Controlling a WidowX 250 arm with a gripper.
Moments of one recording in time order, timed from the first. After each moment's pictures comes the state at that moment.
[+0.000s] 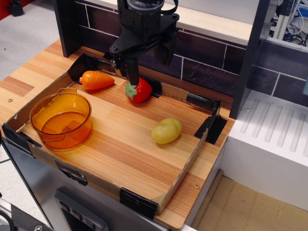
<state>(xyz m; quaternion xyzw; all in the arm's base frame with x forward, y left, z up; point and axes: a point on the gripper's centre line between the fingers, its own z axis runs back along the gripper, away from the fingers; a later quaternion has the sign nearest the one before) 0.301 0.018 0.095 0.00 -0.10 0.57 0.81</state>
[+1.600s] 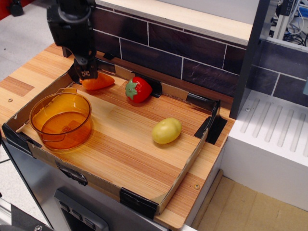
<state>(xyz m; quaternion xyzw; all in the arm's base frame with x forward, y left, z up) 0.313 0.125 0.052 -0.06 -0.15 0.89 0.43</state>
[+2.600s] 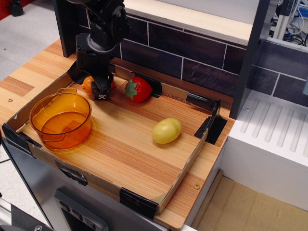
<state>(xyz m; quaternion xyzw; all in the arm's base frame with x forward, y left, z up) 0.316 0.127 0.007 0.01 -0.18 0.90 0.41</state>
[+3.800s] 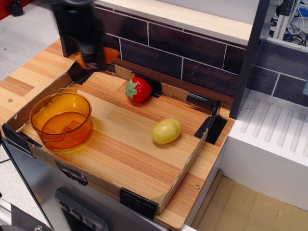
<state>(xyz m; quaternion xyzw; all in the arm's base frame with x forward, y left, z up) 0.274 0.101 0.100 -0.07 -0.08 0.89 0.45</state>
